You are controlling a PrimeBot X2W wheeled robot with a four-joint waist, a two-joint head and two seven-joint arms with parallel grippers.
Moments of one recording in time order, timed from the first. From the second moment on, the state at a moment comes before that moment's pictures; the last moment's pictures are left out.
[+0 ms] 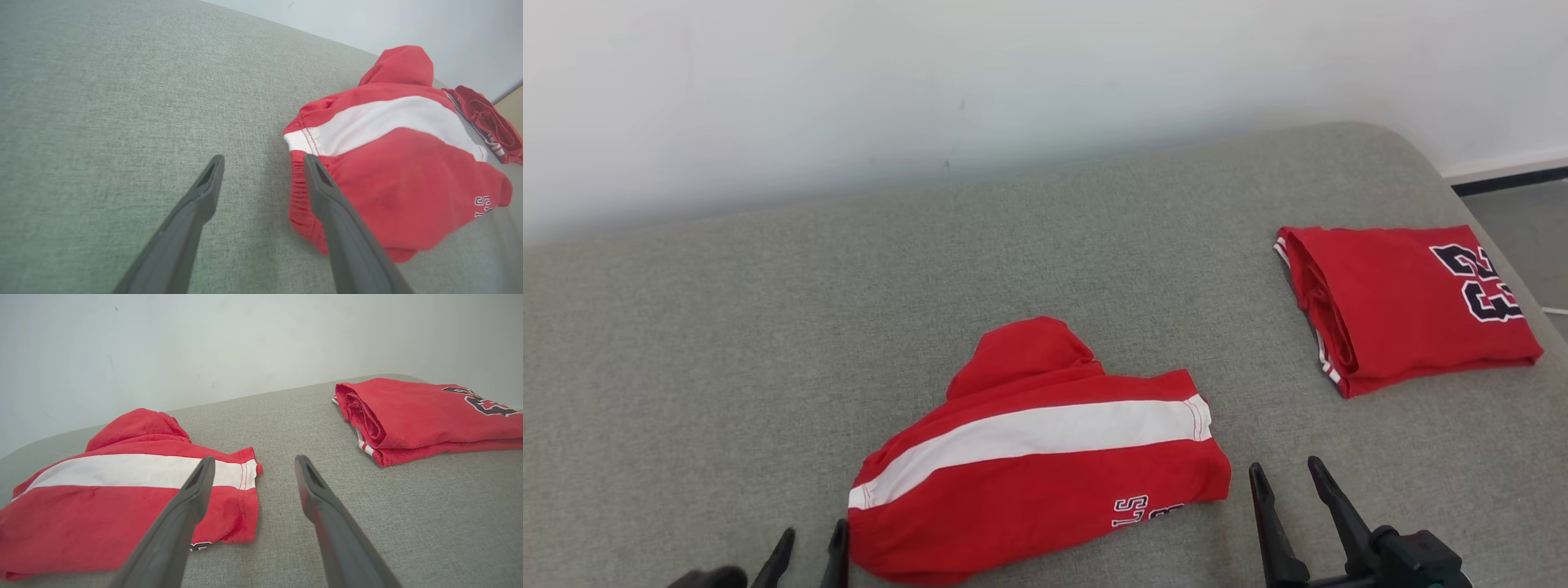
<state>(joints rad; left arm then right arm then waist) -0.09 0.33 -0.39 0.37 -0.76 -0.01 -0.20 0.01 -0.06 0.14 0.23 0.22 0.13 -0.26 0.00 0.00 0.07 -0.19</state>
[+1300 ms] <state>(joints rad) 0.21 0.09 0.07 0.13 -0.32 -0.13 -0.26 0.07 -0.05 0.06 0.29 0.13 0.13 -0.26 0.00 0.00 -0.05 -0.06</state>
